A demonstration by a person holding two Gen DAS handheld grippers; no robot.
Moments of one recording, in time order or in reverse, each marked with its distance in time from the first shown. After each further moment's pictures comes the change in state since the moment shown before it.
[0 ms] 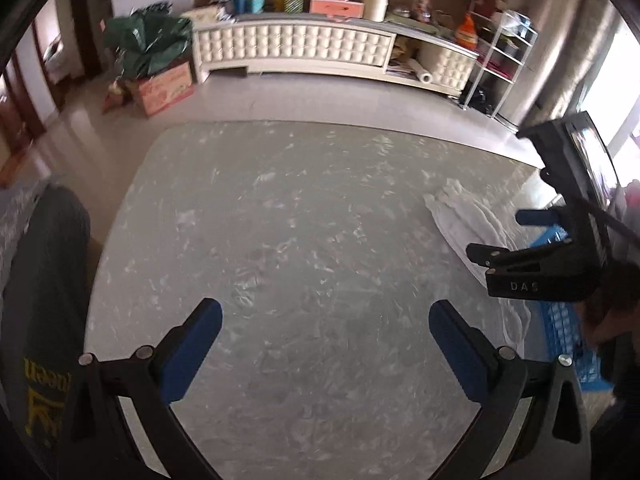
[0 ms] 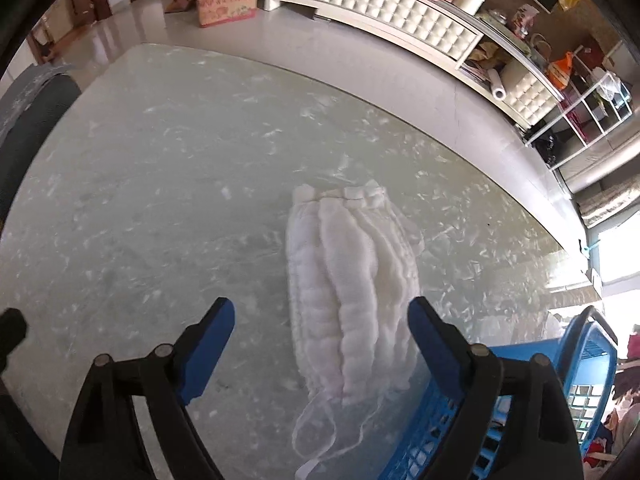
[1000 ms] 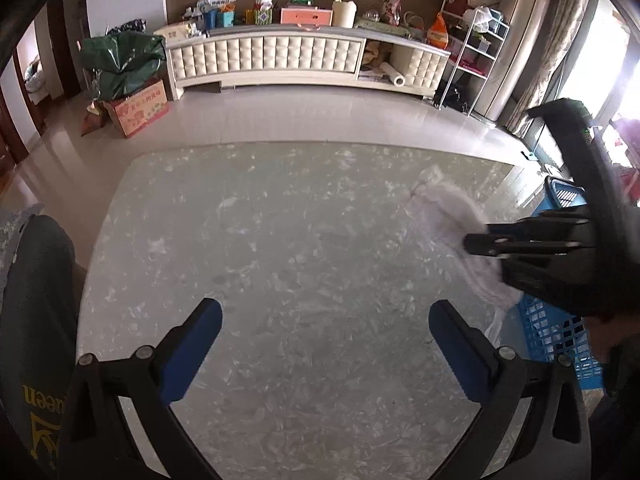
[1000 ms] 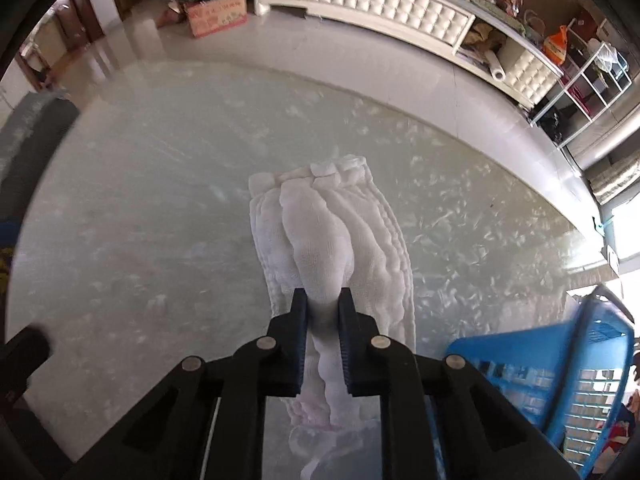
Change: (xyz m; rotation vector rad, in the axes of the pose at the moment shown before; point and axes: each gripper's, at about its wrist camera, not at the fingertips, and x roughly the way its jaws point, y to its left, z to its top) left arm -0.014 -0.029 0.012 0.096 -0.041 -0.061; right arm -0.024 -0.021 -0.004 0.067 -0.017 0.084
